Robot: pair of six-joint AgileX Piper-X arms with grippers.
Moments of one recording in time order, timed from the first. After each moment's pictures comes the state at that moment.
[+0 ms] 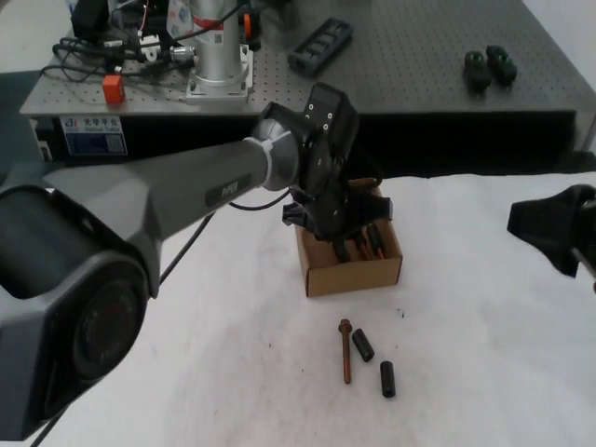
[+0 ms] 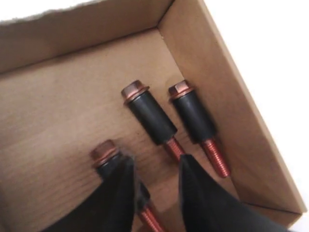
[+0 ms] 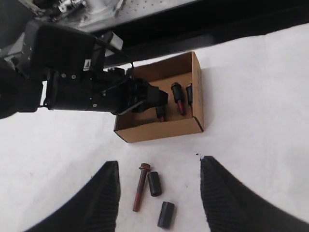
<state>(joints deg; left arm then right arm) -35.3 131.2 -106.4 33.2 7.8 -23.0 -2.6 43.4 -36.9 29.5 -16.3 14.5</state>
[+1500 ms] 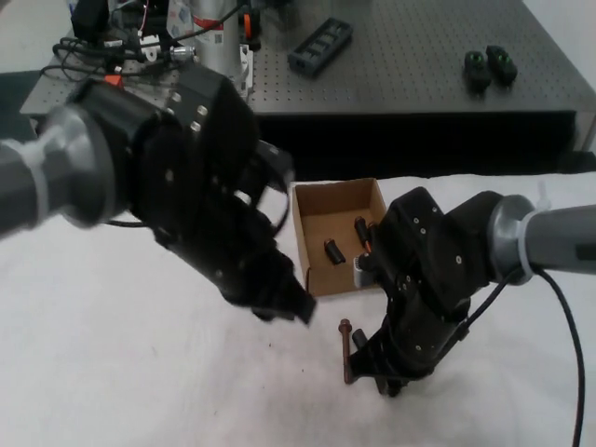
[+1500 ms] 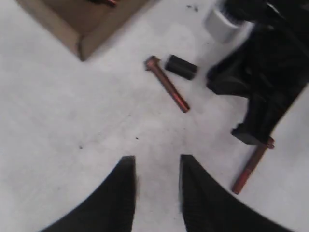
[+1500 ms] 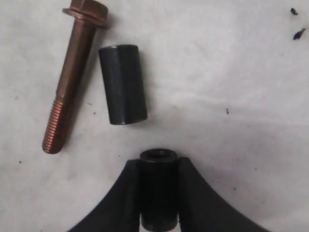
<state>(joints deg) -33.2 88.2 -63.8 40.2 16.5 2.9 20.6 101.2 -54.8 37.1 0.7 7.8</state>
